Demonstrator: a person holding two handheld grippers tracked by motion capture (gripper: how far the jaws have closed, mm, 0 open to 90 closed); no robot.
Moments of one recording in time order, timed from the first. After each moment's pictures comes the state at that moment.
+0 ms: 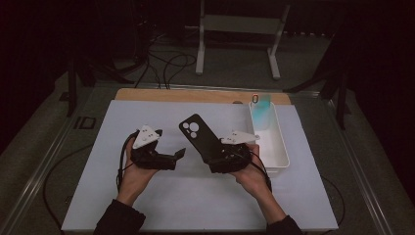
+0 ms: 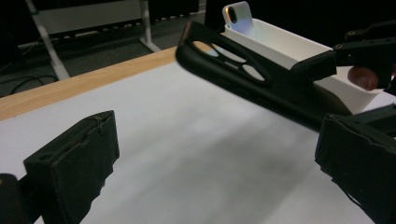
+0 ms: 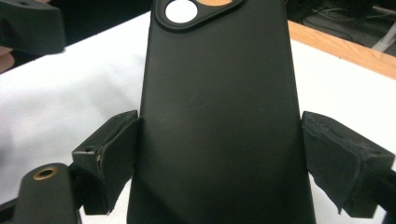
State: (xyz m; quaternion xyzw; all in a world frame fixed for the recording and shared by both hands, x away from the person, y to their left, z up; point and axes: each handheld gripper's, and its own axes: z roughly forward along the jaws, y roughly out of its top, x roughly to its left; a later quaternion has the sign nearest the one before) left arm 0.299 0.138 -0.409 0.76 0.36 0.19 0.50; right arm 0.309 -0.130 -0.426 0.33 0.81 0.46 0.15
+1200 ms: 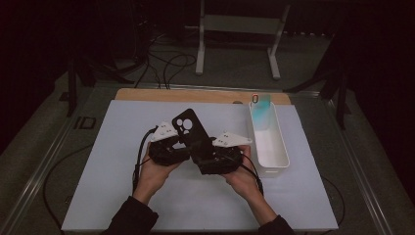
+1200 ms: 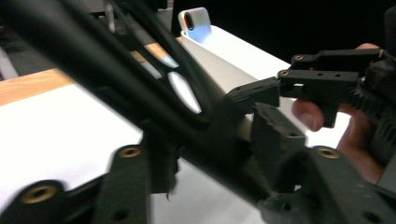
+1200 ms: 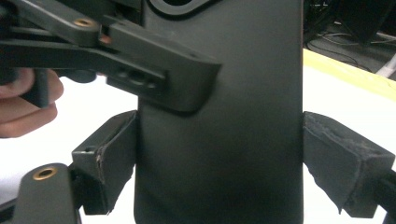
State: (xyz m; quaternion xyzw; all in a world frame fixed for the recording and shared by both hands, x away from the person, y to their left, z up) left arm 0.306 0.100 -0.402 0.77 0.35 0.12 0.53; right arm 0.300 -0.104 -0.421 0.32 0.79 0.49 0.16
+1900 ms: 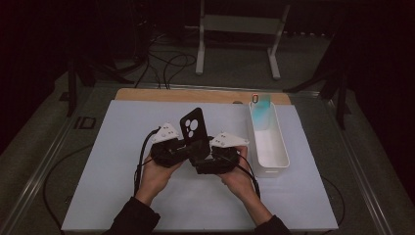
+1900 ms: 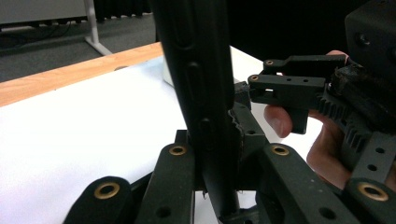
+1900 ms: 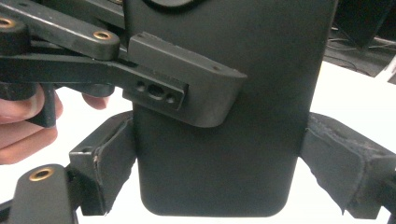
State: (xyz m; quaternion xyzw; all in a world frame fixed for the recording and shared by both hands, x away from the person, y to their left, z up) left arm 0.303 0.096 -0.403 0.77 0.33 0.11 0.54; right arm 0.301 -0.097 -0.424 0.32 0.78 0.50 0.17
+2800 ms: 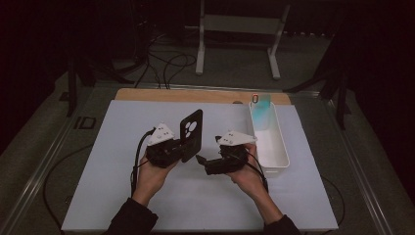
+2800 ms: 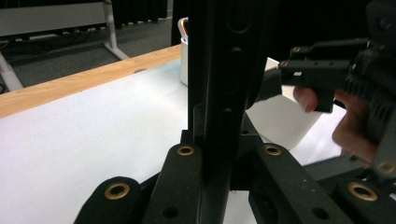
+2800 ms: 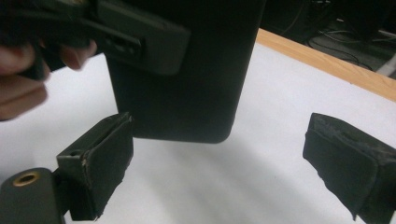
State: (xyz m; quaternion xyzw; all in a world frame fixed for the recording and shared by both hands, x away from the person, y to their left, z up) left arm 0.301 0.106 -0.404 0.77 0.34 0.14 0.53; right arm 0.305 -0.120 -0.417 0.31 0.80 0.49 0.16
